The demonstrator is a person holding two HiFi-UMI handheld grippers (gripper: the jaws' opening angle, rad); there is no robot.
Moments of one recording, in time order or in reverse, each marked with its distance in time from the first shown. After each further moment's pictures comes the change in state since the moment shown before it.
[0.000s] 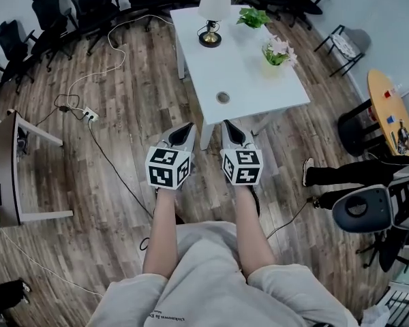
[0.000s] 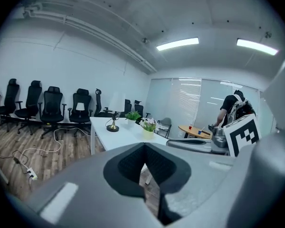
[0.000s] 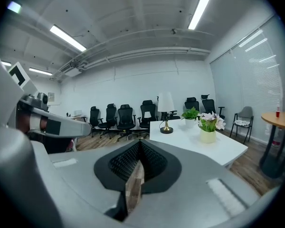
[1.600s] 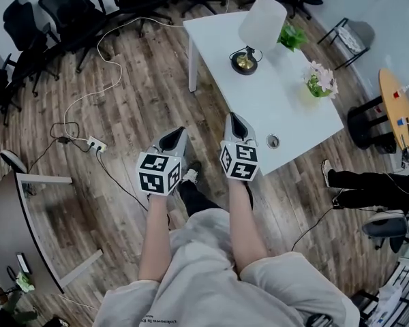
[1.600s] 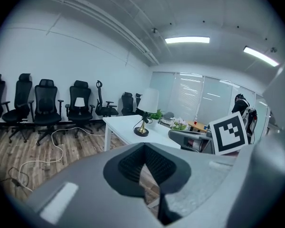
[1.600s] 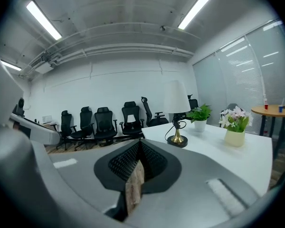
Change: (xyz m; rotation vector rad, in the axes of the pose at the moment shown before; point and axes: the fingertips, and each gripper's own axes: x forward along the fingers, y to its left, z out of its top) left arm 0.085 0.338 0.068 0.011 0.106 -0.091; right arm 0.322 0.068 0.065 0.105 -0.034 -0.271
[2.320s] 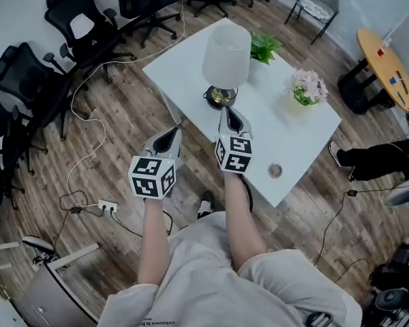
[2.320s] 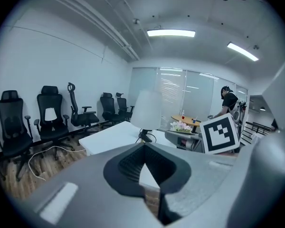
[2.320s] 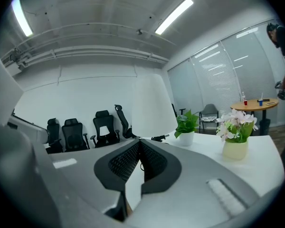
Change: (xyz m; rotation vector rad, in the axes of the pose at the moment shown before) left arm 0.183 0.044 0.132 0.189 0.045 -0.221; right arm 0.156 -0.116 0.081 0.157 -0.094 -0.281
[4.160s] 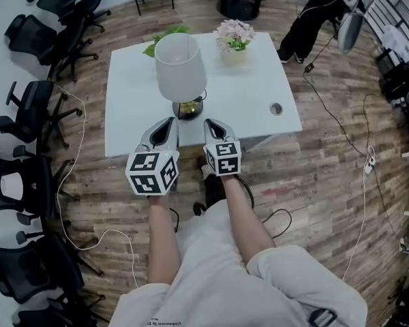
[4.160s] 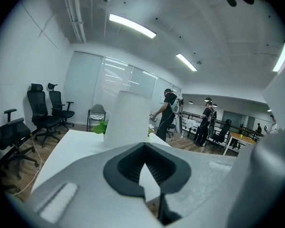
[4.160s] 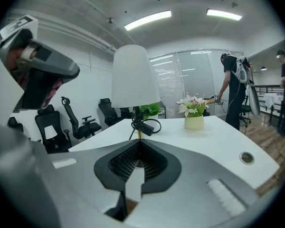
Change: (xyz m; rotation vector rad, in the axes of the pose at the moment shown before) left arm 0.111 0.050 0.080 0.263 0.098 -0.788; right arm 0.047 0.026 -0.076 0.183 0.029 -0.669
